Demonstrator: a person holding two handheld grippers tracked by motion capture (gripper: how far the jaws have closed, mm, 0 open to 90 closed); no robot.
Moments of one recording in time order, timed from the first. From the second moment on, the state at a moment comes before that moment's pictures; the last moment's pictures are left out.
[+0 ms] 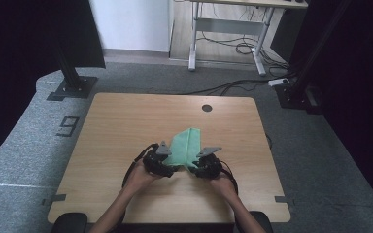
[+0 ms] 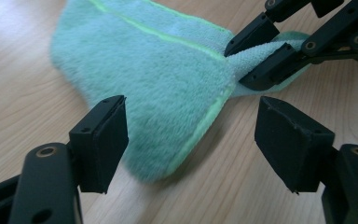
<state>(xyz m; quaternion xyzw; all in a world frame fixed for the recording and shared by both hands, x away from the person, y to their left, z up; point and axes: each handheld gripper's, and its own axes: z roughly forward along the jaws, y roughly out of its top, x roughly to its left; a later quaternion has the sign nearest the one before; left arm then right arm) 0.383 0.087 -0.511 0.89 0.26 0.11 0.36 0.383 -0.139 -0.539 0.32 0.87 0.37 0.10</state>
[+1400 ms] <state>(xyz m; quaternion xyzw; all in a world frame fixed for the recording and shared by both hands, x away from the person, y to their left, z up) 0.429 0.178 -0.505 0.83 0.40 0.17 0.34 0.403 -0.170 -0.523 0.35 0.86 0.34 0.12</state>
